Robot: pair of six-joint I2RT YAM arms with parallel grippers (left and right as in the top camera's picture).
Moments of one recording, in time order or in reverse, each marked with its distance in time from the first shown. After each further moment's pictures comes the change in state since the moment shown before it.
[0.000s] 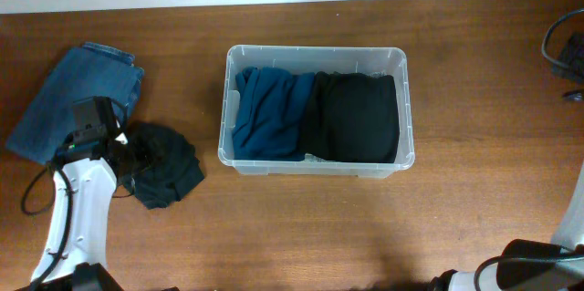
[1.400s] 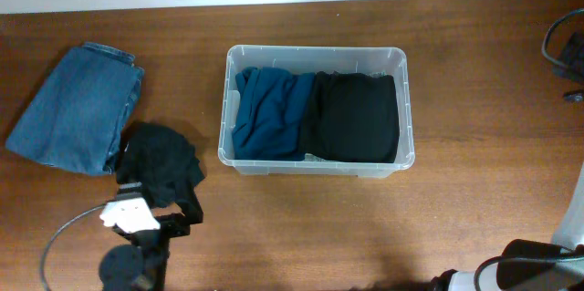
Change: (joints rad) left arm -0.307 -1.338 -0.663 0.365 -0.046 0.108; right arm 0.000 -0.001 0.000 0.002 -0.003 0.000
